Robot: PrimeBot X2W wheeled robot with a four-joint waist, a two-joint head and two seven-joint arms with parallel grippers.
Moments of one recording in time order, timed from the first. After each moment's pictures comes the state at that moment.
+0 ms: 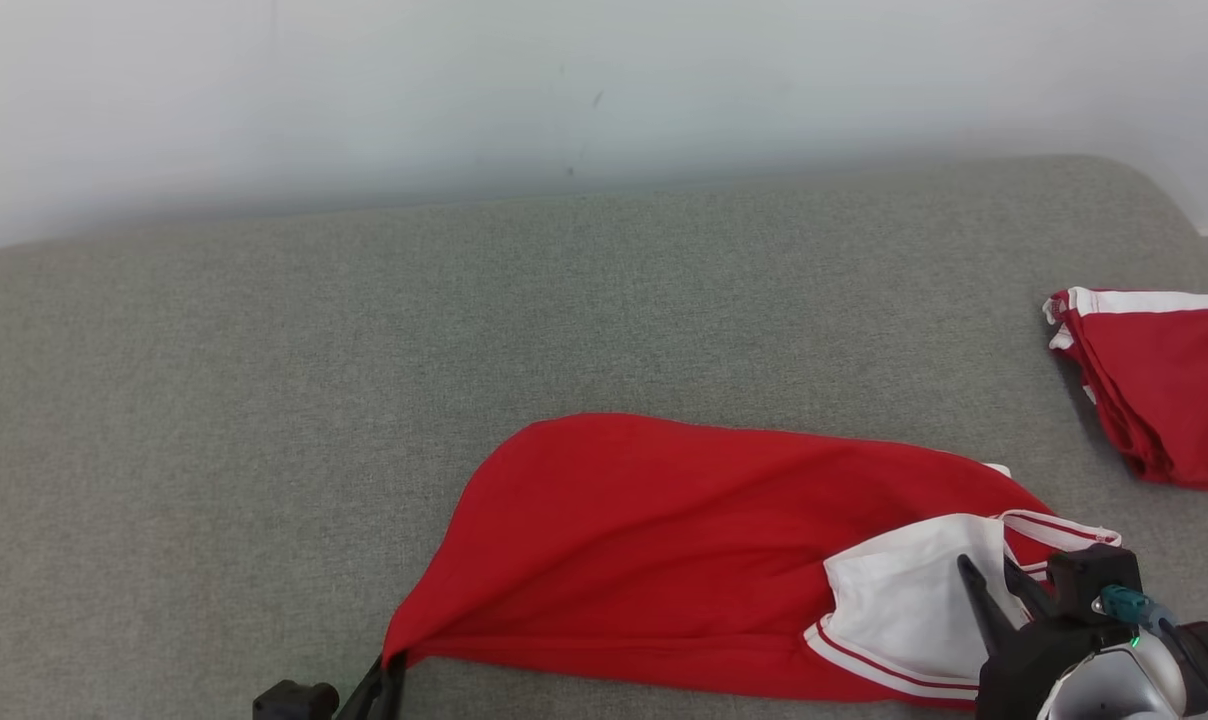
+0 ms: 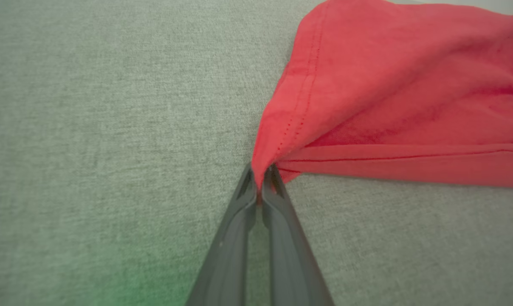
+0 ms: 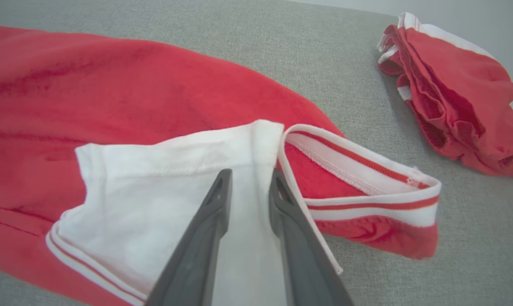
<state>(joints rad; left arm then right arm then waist) -0.17 0.16 -0.29 0.64 -0.34 -0.13 -0.26 -0.10 -0.25 0.09 0.28 0.17 0.13 0.16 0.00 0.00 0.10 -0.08</state>
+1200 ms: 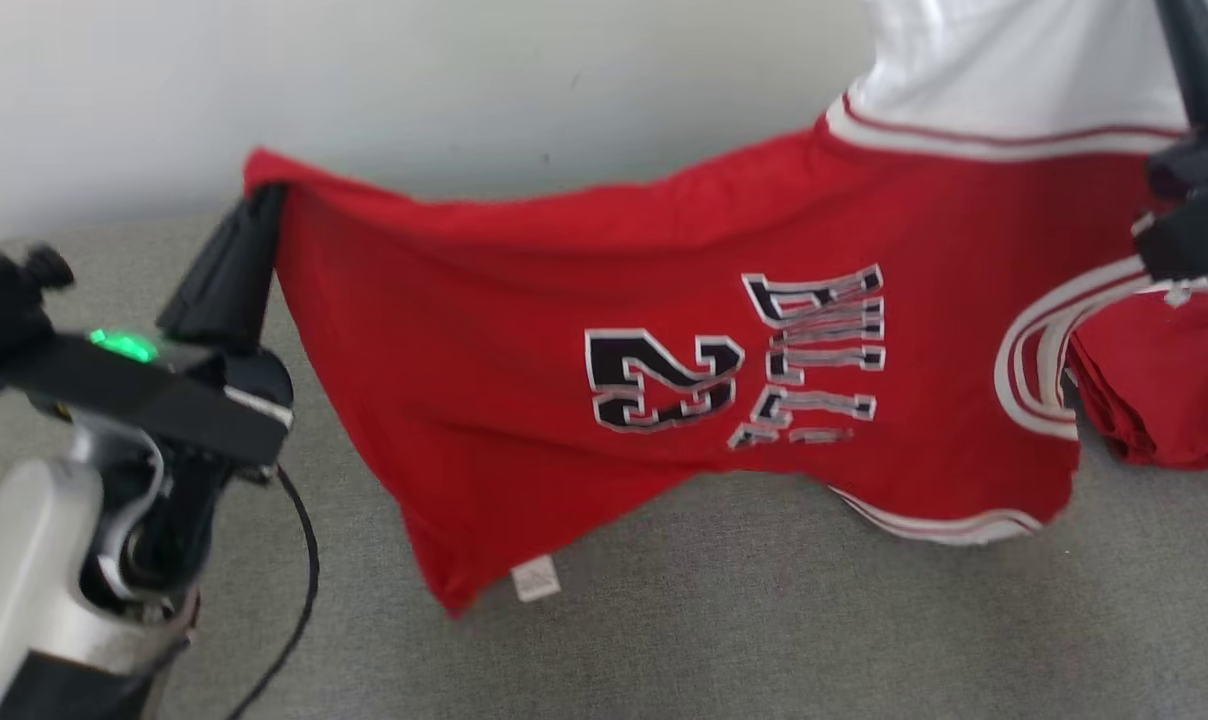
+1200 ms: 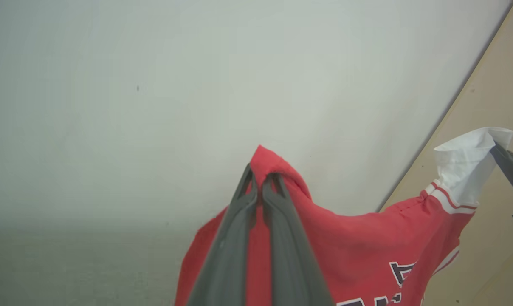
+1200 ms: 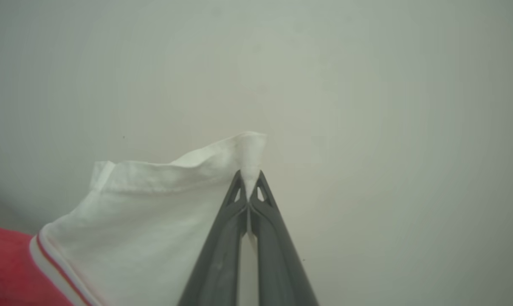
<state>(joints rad) -0.56 0.41 -0.28 0.04 -1.02 -0.12 0.01 -0.78 -0.59 0.26 -0.05 0.21 0.13 0.13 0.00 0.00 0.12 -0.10</state>
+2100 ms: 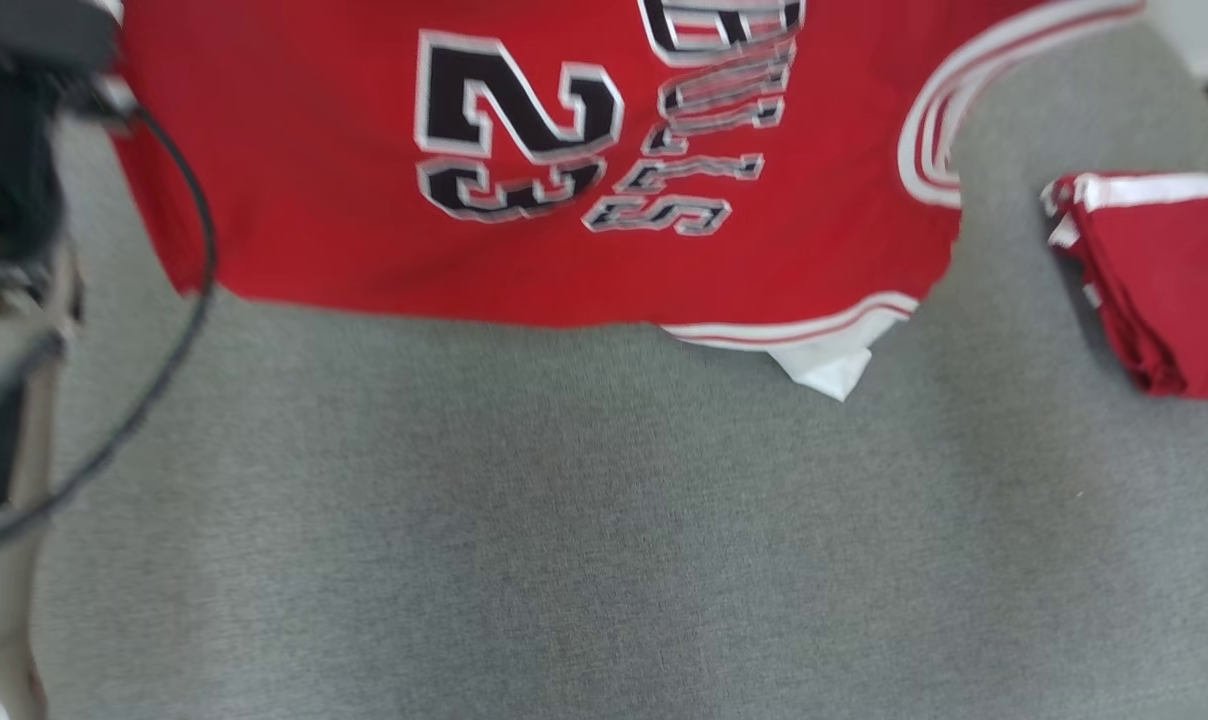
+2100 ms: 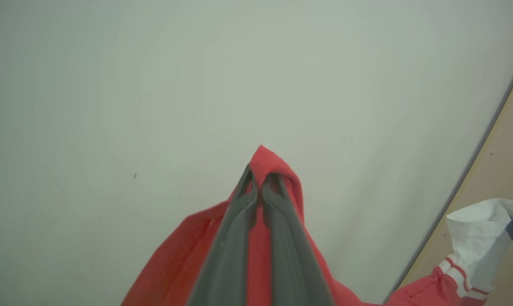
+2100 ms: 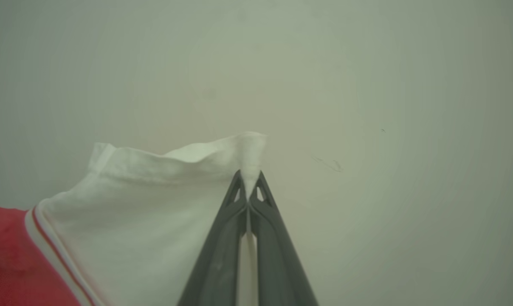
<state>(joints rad) -1.06 0.37 -0.21 0.17 -1.02 0.01 0.04 -1.27 -0.59 0.46 0.17 0.36 0.13 0.09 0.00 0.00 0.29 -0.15</state>
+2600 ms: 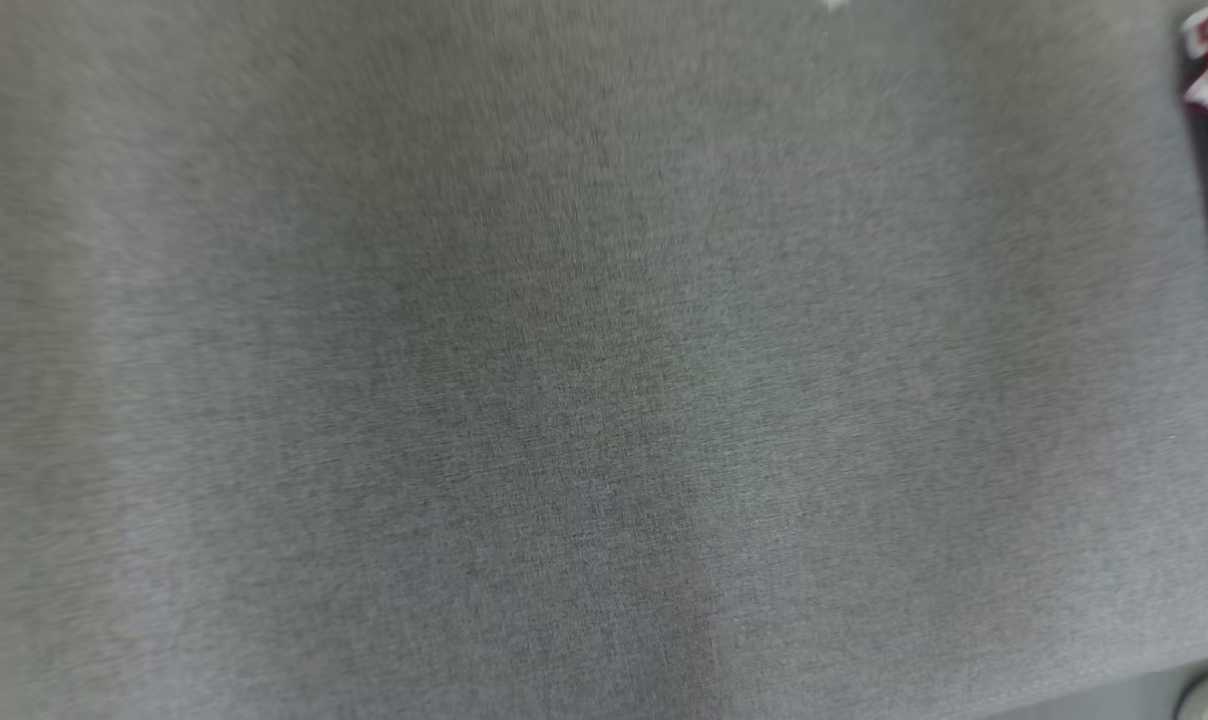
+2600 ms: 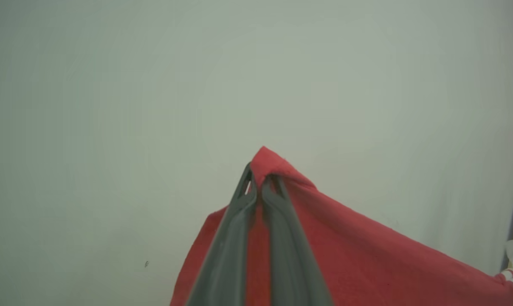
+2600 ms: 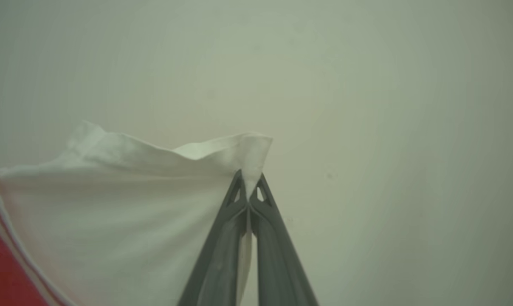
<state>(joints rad) -1.48 0.33 -0.11 0.25 -0.91 -0.02 -0.23 -1.65 -0.46 0.17 0.32 0.09 0.13 -0.20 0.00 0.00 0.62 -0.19</state>
